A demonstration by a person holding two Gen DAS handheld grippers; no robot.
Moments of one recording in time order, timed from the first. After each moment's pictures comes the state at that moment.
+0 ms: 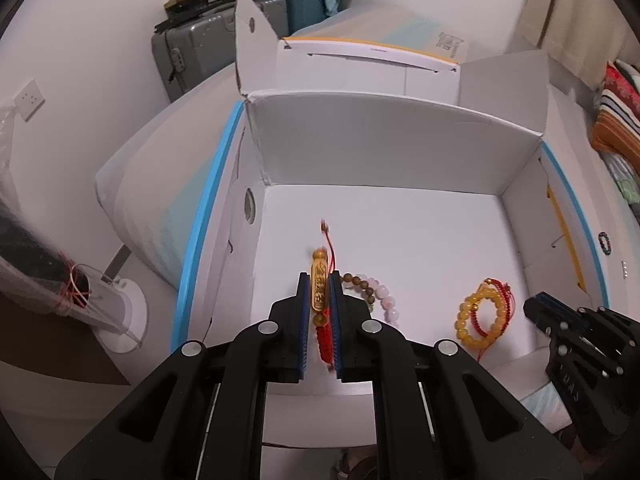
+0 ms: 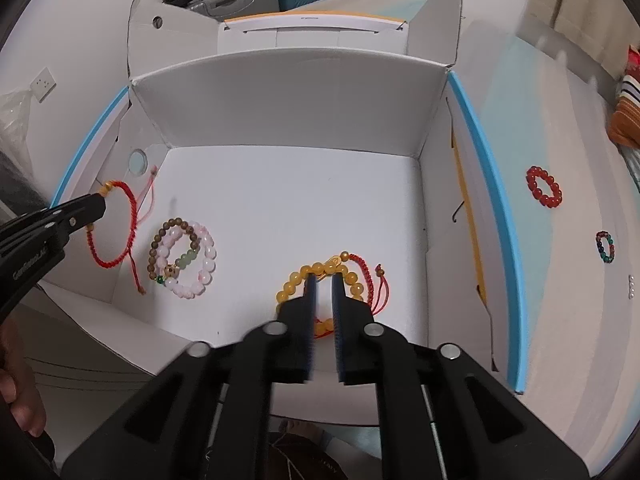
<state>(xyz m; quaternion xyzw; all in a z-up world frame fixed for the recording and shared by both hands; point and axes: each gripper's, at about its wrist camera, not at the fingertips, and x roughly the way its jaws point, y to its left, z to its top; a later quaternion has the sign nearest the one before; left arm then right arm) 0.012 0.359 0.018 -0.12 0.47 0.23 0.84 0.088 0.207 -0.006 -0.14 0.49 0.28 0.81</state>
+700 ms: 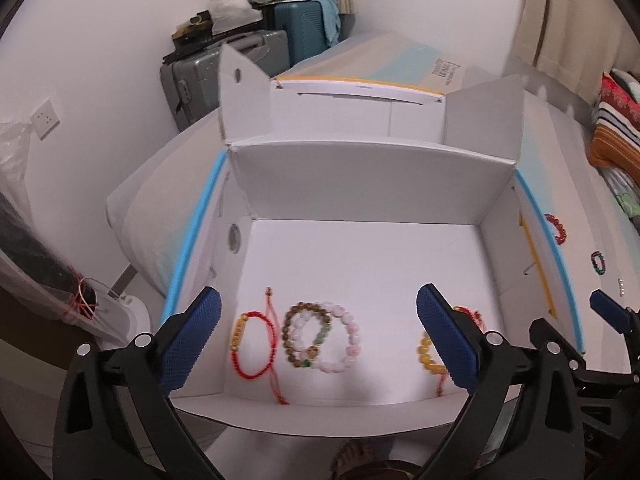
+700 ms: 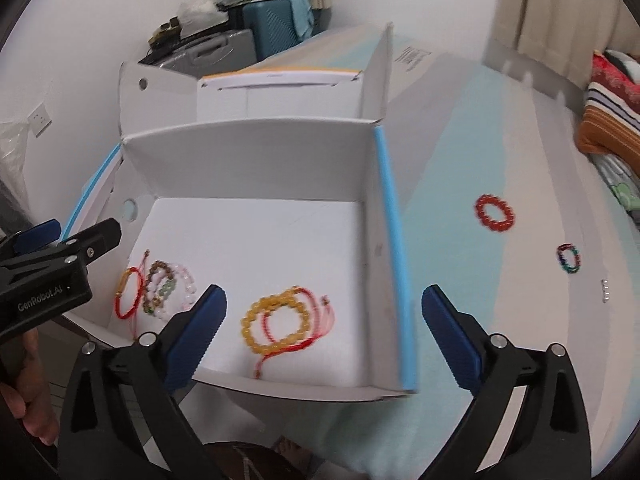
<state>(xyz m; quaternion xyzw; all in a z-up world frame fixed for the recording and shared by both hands) 0.024 0.315 0.051 -0.11 0.43 0.25 0.86 0.100 0.146 0.037 -0.11 0.42 0.25 0.86</state>
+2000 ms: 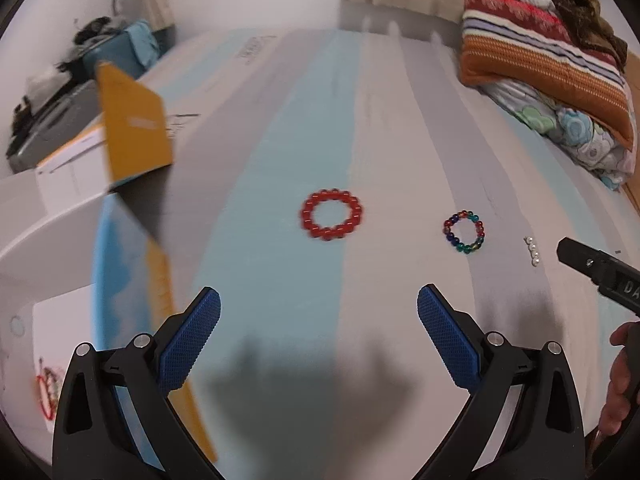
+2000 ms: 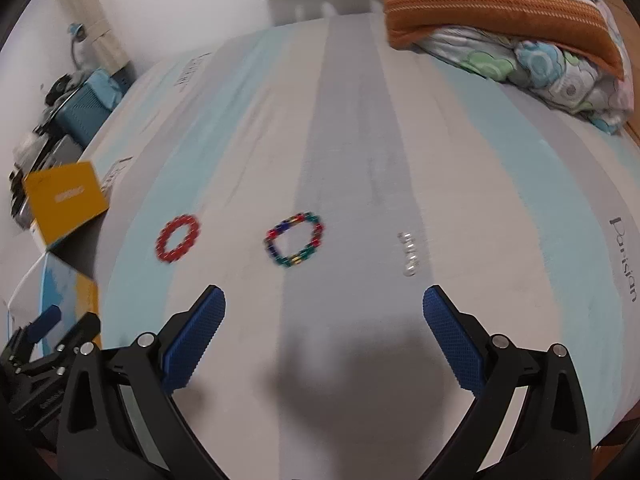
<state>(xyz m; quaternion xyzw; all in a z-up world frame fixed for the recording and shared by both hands) 0.235 0.023 0.010 -0.03 0.46 0.05 0.88 0.283 -0.210 0.007 0.07 0.50 0.05 0.86</state>
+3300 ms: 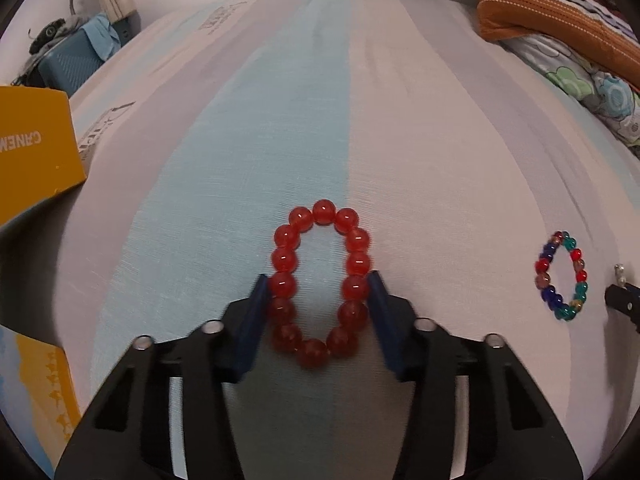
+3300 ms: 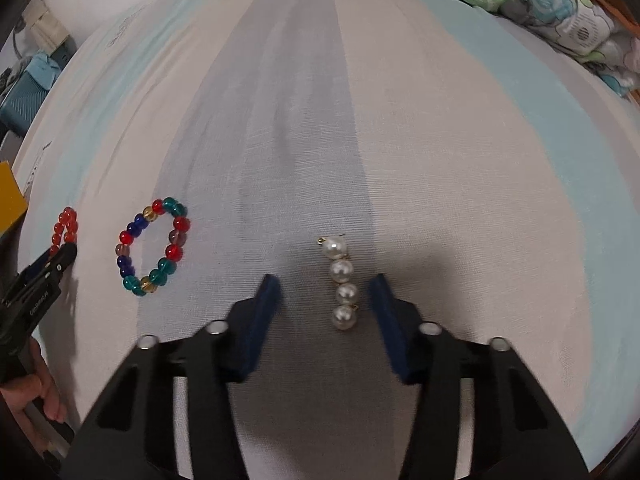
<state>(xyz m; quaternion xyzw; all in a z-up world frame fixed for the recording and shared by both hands) 0.358 0.022 -0.100 0.01 0.50 0.05 0.86 0.356 -0.246 -0.101 0.05 0.58 0.01 0.81</state>
